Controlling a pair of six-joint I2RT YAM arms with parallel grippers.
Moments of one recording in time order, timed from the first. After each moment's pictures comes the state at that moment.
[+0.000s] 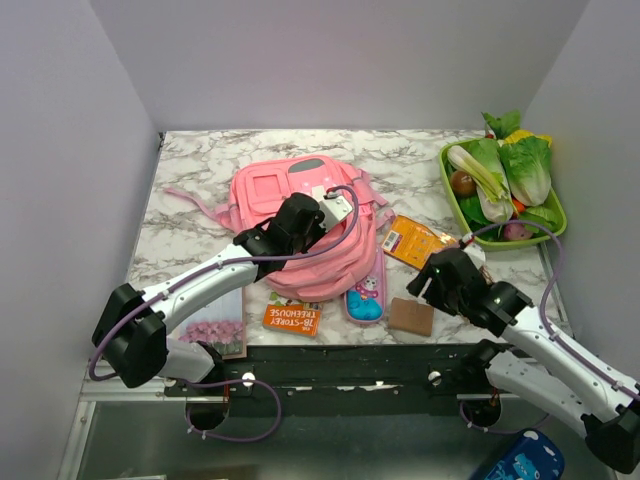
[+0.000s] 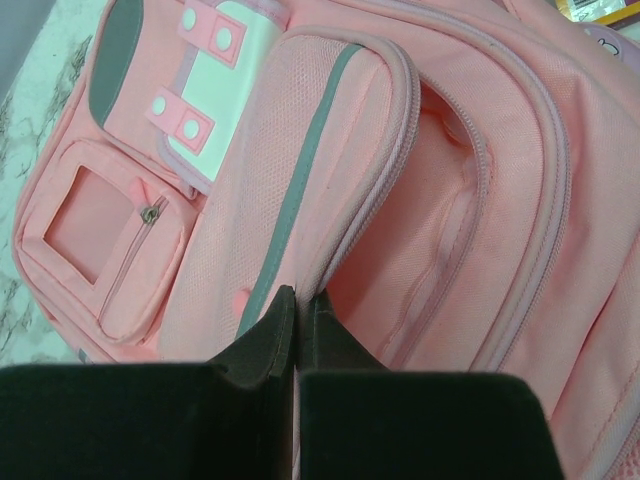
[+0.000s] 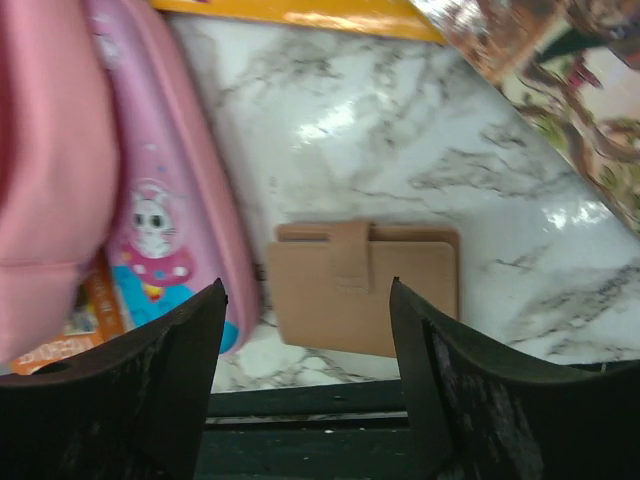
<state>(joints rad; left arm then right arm) -0.76 1.36 0.99 -0.25 -0.20 0.31 0.66 0.79 0.65 -0.74 0.30 0.99</state>
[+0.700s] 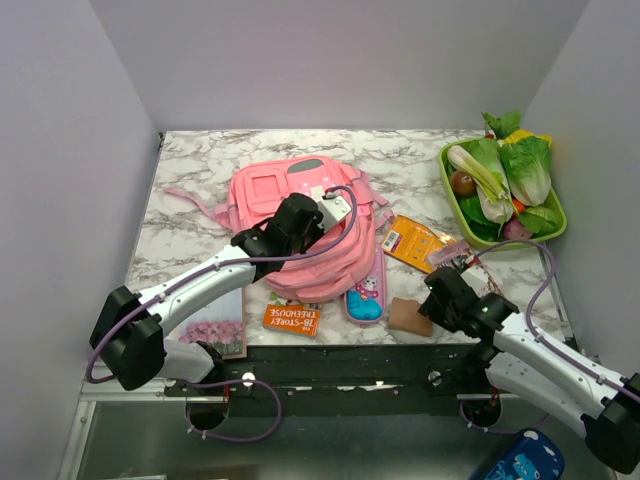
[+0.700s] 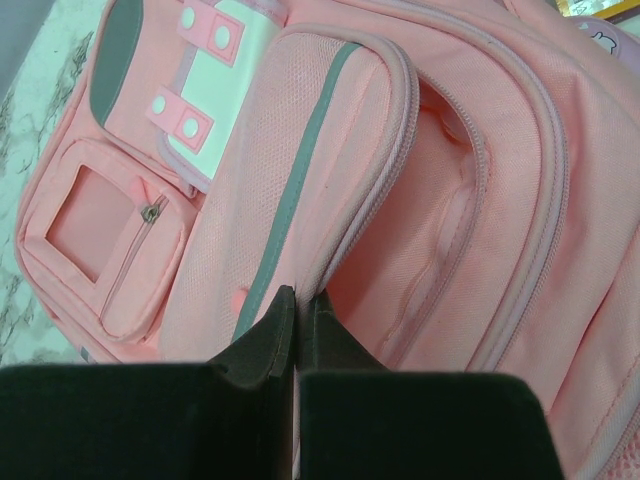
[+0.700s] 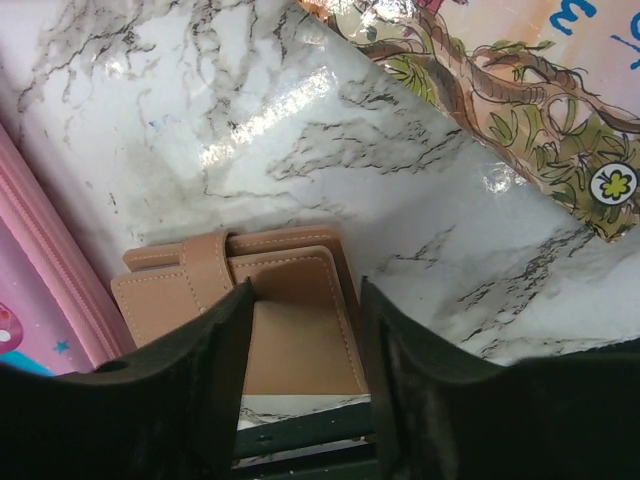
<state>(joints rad) -0.76 1.34 0.99 -0.27 -0.20 0.31 0.66 0.76 0.41 -0.77 0.37 1.13</state>
